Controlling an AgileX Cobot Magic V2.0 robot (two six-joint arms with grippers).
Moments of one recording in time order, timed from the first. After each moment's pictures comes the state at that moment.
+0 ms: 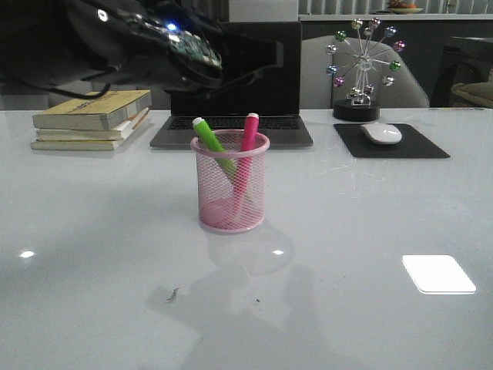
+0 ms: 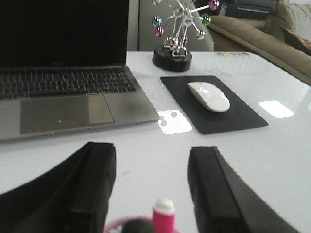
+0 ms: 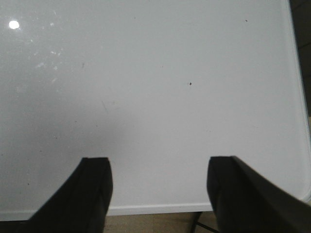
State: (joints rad) left arm -0.70 1.82 -1.07 -0.42 -0.57 0.17; right arm -0.02 0.84 -0.69 -0.29 0.82 0.10
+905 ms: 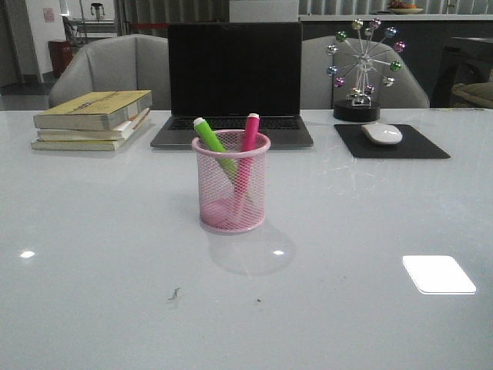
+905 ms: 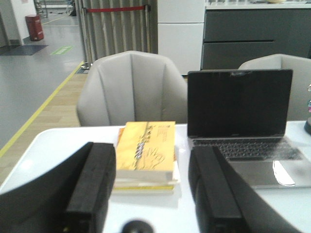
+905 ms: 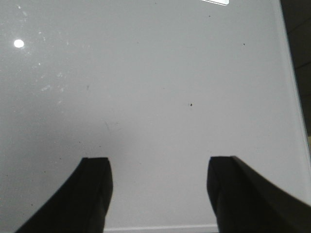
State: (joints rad) left arm -0.08 1.00 -0.84 -0.34 -0.02 0.34; right arm -0.02 0.84 -0.69 -0.29 0.76 0.10
